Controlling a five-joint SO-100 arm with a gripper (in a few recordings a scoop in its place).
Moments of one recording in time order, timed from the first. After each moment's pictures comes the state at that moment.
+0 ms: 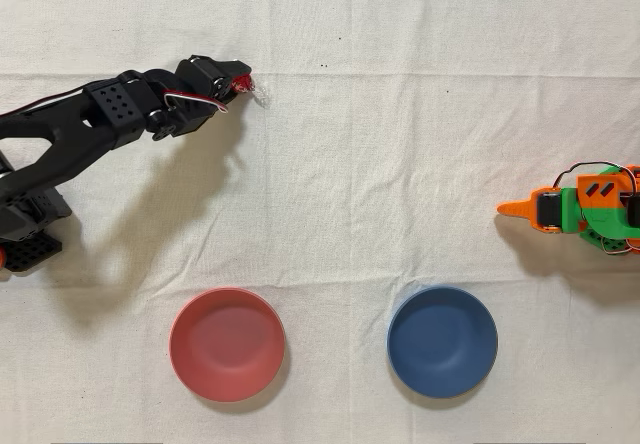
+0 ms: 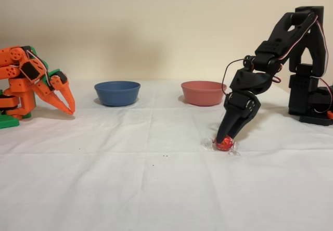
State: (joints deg) arm -32.1 74.9 106.9 26.1 -15.6
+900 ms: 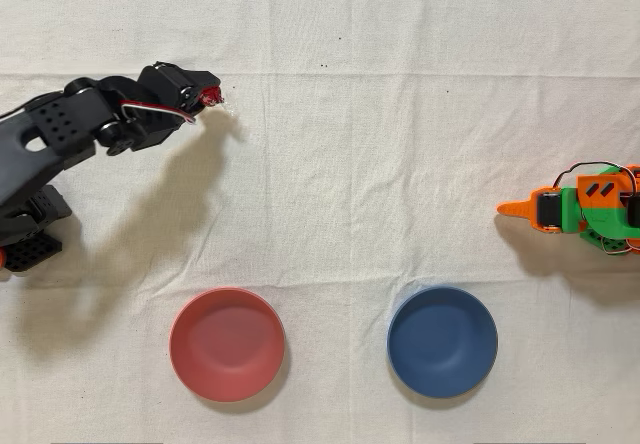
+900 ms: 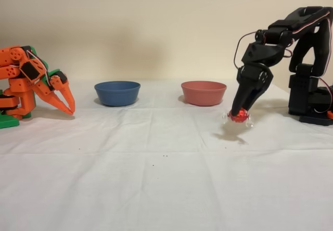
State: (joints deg) arm -29.9 102.2 114.9 42.8 -16.3
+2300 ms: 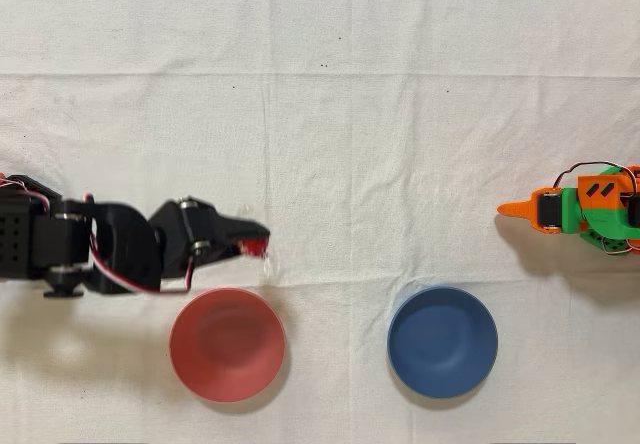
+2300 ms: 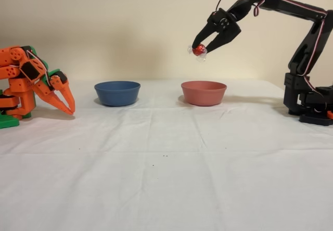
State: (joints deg) arm 9.8 110.0 90.3 62.0 -33.5
